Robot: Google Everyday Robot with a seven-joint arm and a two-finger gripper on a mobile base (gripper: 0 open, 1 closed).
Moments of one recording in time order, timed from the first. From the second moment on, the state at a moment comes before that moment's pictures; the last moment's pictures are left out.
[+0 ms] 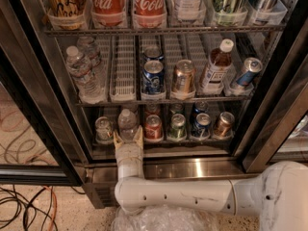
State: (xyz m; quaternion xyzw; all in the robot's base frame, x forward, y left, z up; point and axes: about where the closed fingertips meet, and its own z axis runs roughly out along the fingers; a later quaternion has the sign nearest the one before) arm 0.634 0.086 0.600 -0.06 0.73 0.02 0.68
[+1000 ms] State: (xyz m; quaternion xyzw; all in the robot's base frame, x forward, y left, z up) arm 0.661 0.093 0.611 -0.06 0.72 0.02 0.69
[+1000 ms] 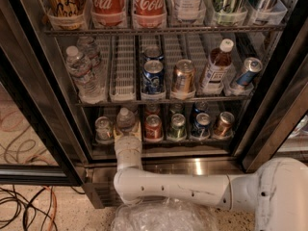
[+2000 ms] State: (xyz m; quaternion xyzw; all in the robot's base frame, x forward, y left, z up) arm 0.660 0.093 0.619 -0.06 0.72 0.02 0.69
